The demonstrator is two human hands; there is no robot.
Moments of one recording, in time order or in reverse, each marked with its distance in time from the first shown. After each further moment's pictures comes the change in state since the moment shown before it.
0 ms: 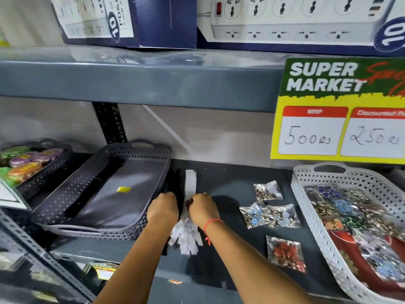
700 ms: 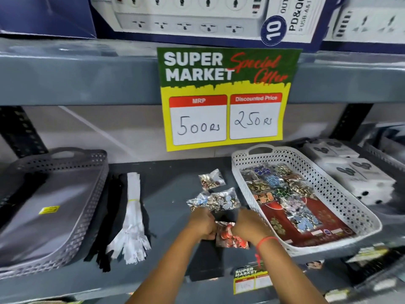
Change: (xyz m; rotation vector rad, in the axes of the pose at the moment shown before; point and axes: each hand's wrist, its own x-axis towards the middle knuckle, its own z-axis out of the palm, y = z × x) left_hand -0.064 0.155 0.061 -0.786 -0.680 0.163; right_hand -0.091 0.167 -0.100 -0.055 0.018 0.479
